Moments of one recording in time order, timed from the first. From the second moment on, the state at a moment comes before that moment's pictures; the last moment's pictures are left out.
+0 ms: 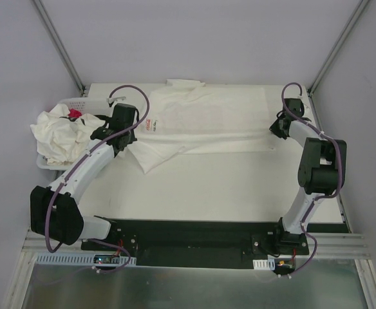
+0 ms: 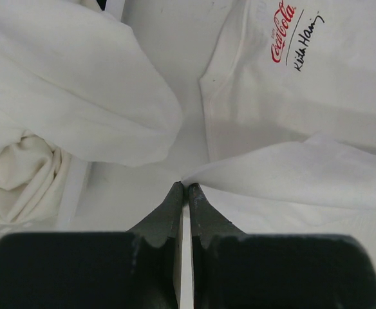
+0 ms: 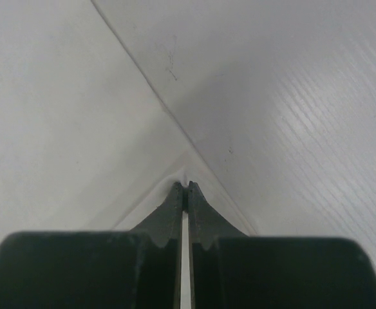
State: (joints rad) left arm -0.30 1.32 1.08 -0.57 -0.43 -0.36; right arm -0.05 1.86 1.26 -0.29 0.14 0.60
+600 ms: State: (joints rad) left arm -0.29 1.41 1.12 -0.55 -0.42 -0.36; right arm -0.06 1.94 1.35 -0.31 0.15 0.60
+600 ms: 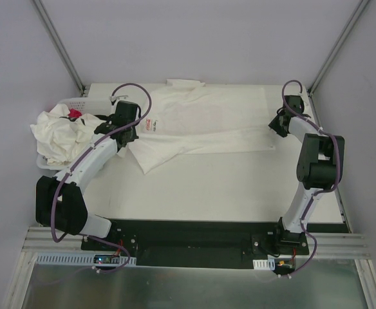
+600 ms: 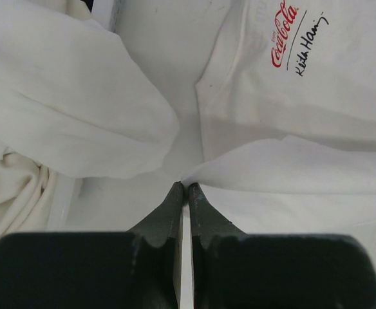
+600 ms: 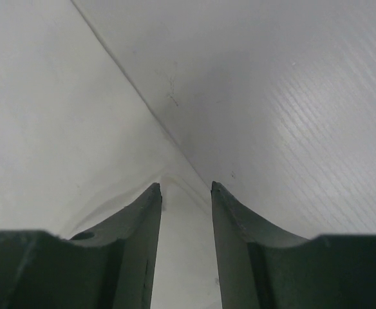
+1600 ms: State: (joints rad) left arm -0.29 1.42 1.14 -0.54 -0.32 -0.35; right arm 0.18 1.88 1.32 -0.24 0.01 0.69
